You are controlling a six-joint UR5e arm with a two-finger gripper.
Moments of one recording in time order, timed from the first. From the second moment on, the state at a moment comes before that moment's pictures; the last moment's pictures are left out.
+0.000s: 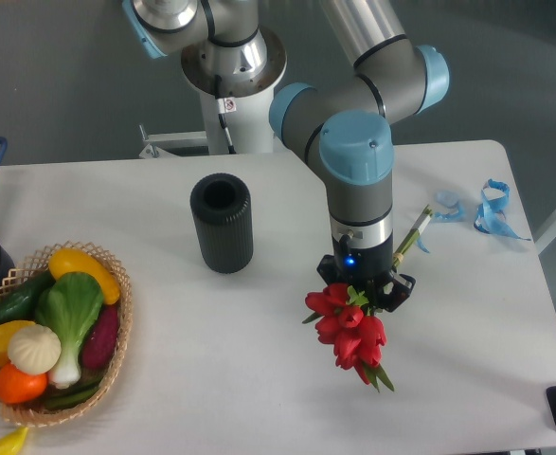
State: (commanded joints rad) arm 2.50 -1.95 -1.61 -0.84 1.57 0.96
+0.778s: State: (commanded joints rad) arm 2.47 -2.05 -1.62 -0.85 1.56 0.92
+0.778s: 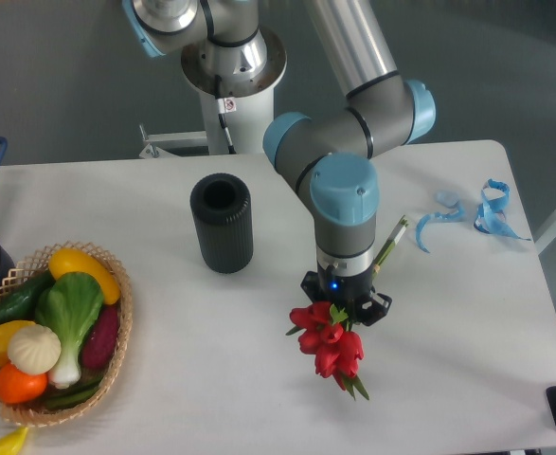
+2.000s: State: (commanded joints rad) arm 2.56 -1.77 -1.82 -0.79 1.55 0.92
